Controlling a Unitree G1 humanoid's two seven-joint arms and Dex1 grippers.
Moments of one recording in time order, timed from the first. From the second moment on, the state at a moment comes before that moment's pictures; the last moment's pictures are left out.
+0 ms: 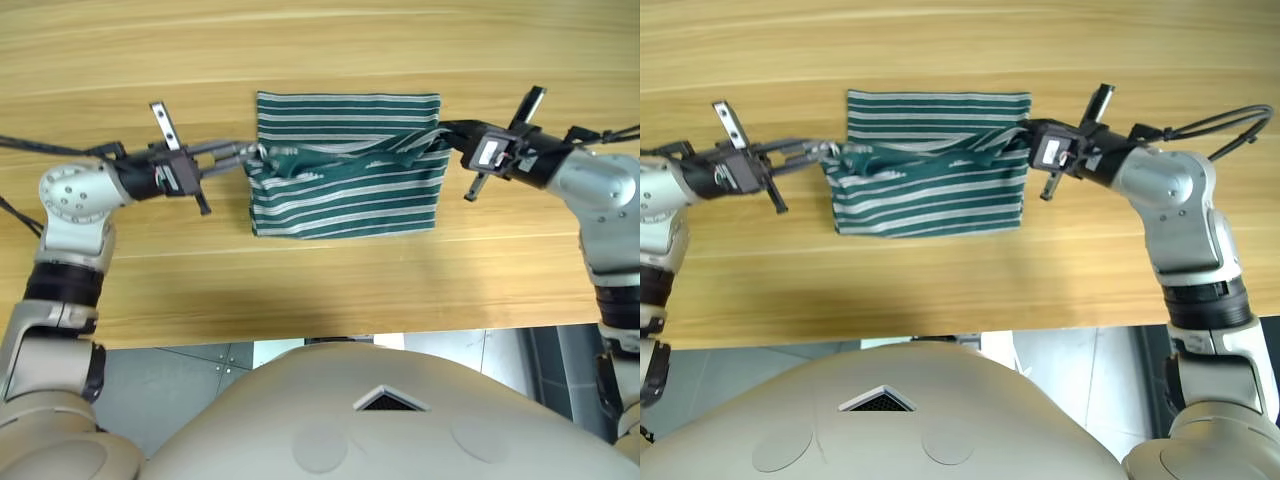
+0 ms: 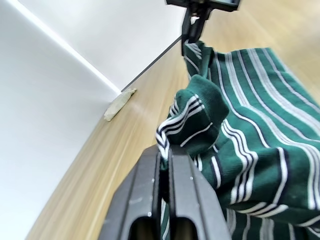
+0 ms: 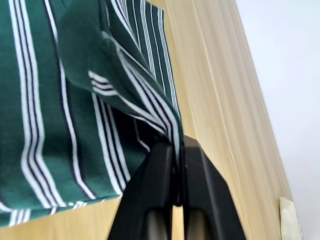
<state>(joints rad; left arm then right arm) -0.27 0.76 -0.22 0.39 -0.28 -0.77 -0.99 -0.18 -0.75 0.18 -0.13 -0.20 -0.05 0.74</state>
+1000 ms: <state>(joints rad) -0.86 0.27 -0.25 1.36 0.34 -0.30 -0.35 -0.64 -0.36 0.25 0.93 -0.26 -0.19 0.49</state>
